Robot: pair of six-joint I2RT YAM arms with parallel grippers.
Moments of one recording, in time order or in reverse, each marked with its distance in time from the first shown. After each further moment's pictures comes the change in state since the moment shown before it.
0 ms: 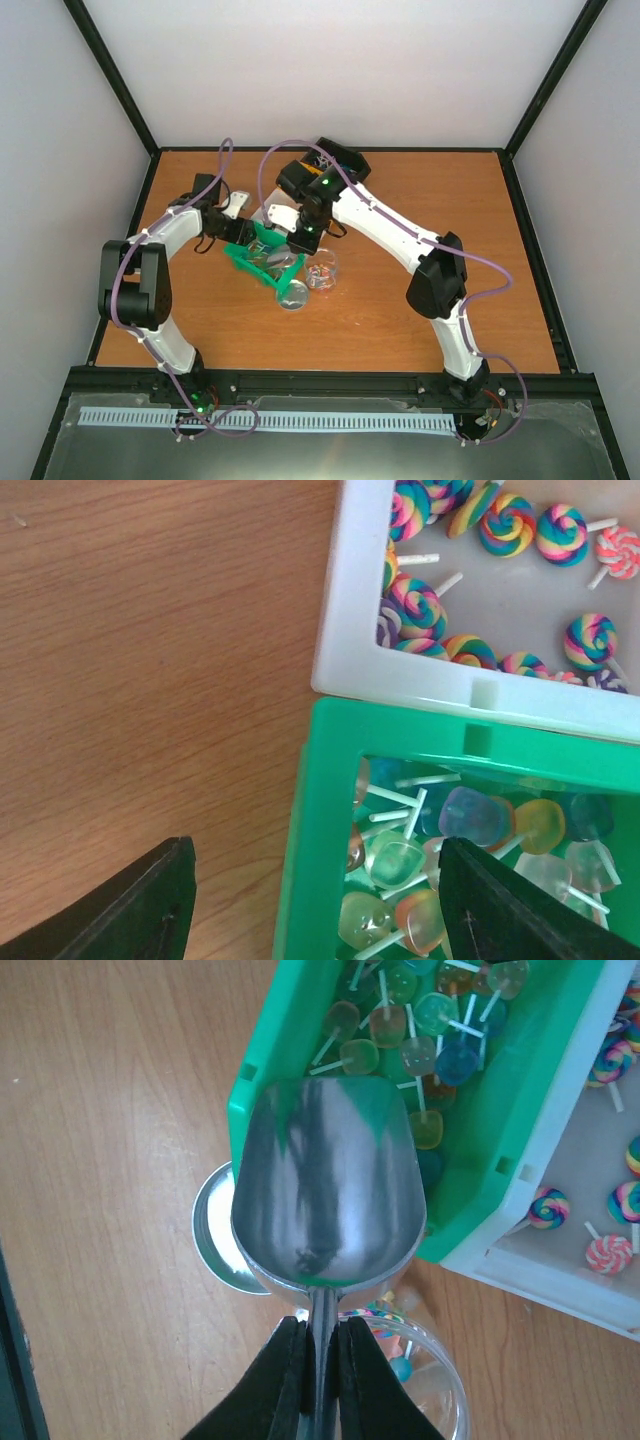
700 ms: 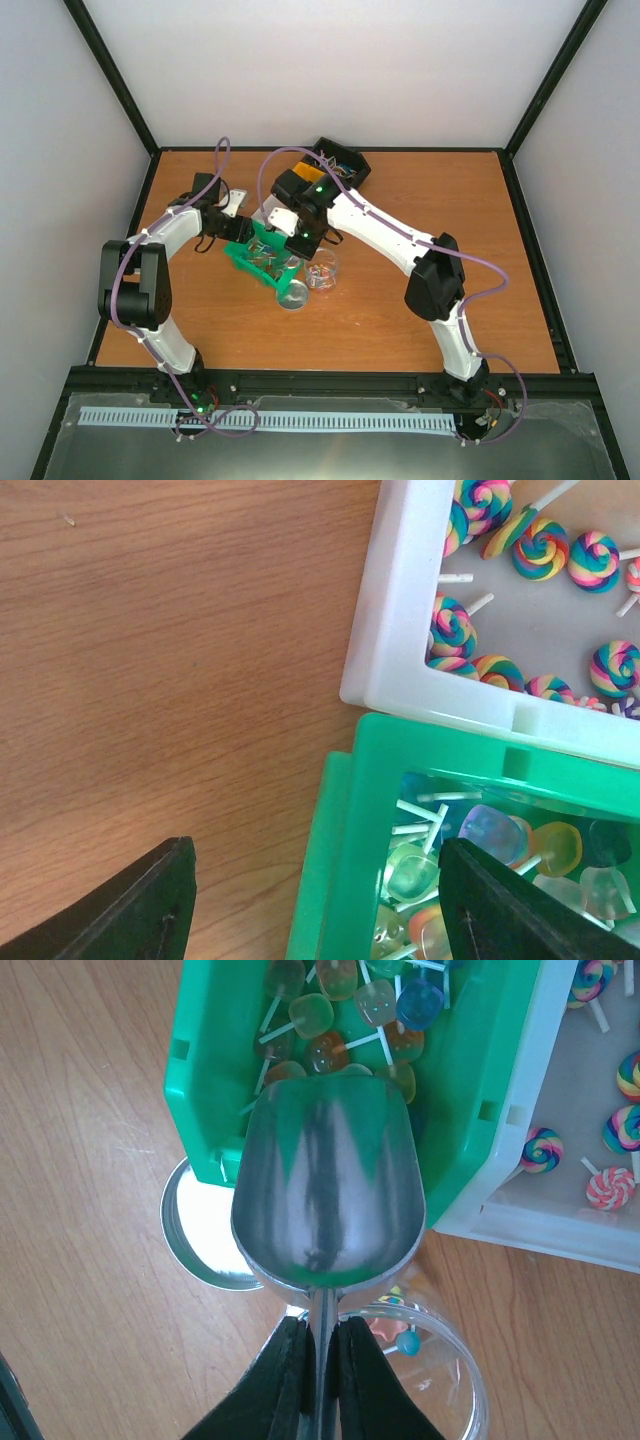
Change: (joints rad) left arm 0.000 0.000 -0.004 0.024 -0.041 -0.059; right arm 0.048 -0.001 -0.046 0.026 0.139 0.174
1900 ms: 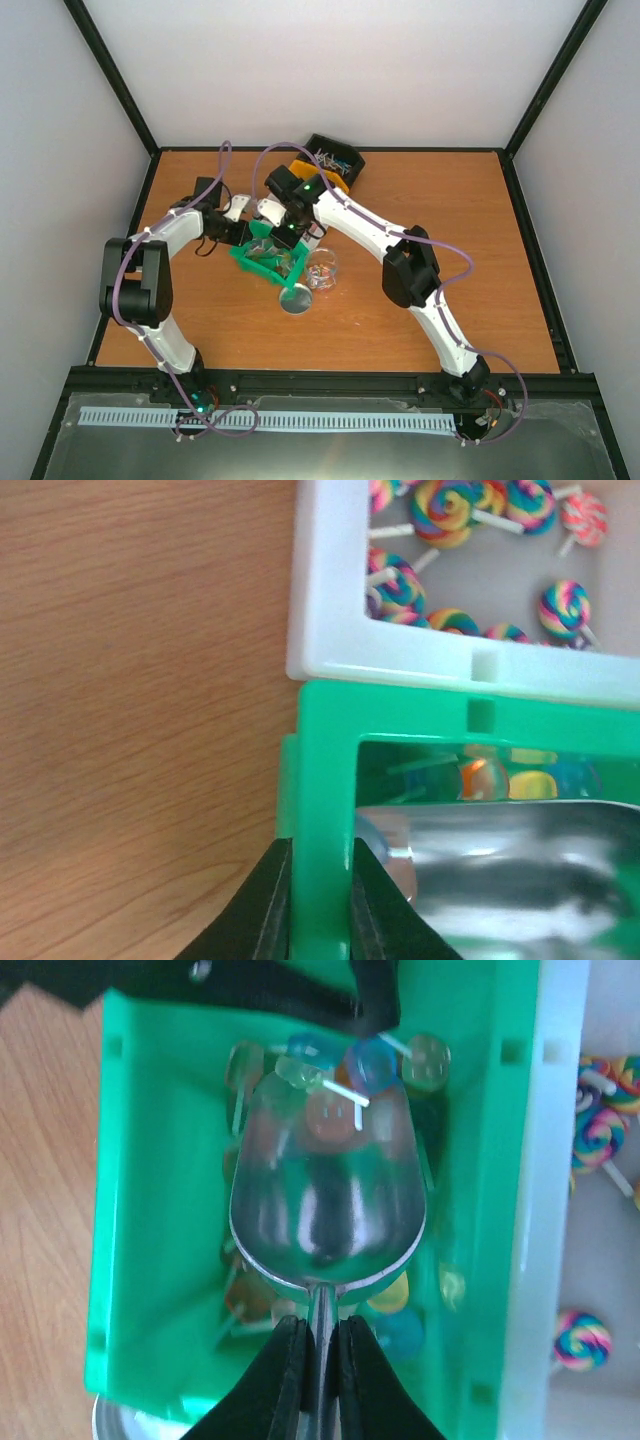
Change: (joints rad) left arm 0.004 0.017 -0.023 0.004 0.087 0.013; right arm -0.050 0.232 0.175 0.131 -0.130 0.043
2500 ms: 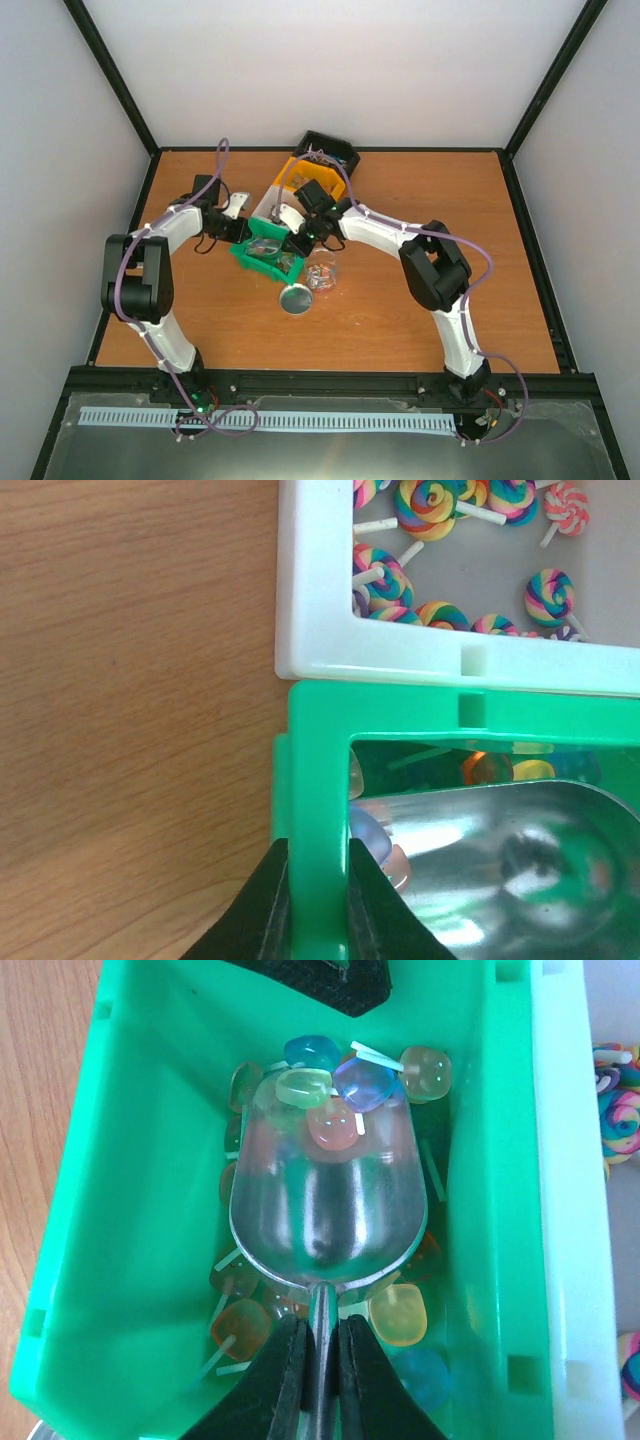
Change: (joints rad) left arm 0.002 0.027 0.021 -0.008 0.040 0.001; right arm -0.067 -0.203 -0.560 0.576 -0.152 0.005
